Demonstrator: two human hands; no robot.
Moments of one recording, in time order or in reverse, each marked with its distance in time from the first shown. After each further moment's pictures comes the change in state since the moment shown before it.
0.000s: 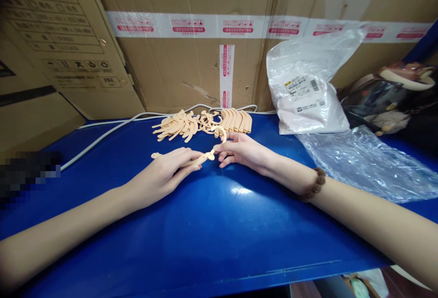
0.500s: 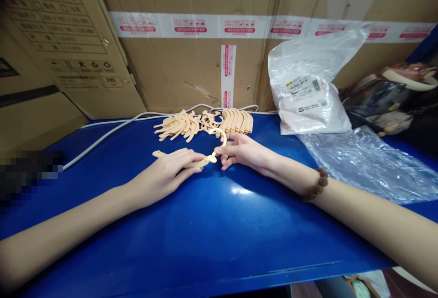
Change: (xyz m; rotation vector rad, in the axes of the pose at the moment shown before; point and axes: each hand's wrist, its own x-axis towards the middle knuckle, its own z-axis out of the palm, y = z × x) left_hand -0.002 -0.005 0.001 0.011 -0.009 0.056; right_hand -0.001 0.002 -0.003 -0.073 -0.051 0.008
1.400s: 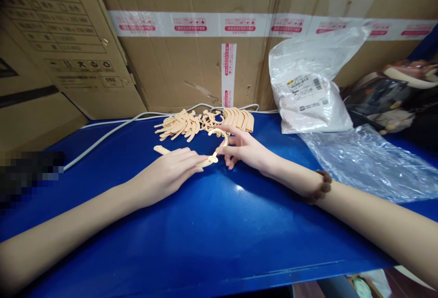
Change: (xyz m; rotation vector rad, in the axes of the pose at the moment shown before) left_hand 0.001 -0.003 -0.001 0.210 -0.014 0.125; right_hand -0.006 -0.005 0.009 -0.211 0.067 -0.114
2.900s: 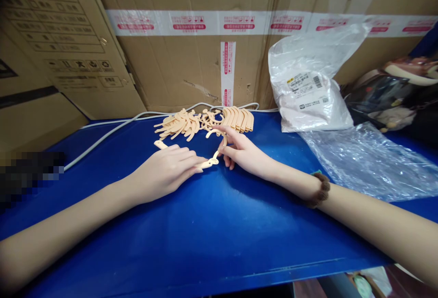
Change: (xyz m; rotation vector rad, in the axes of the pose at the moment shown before) left_hand 0.002 -0.002 -0.004 0.270 -0.031 0.057; right_hand -0.001 0.005 0.005 -0.205 0.038 -0.097
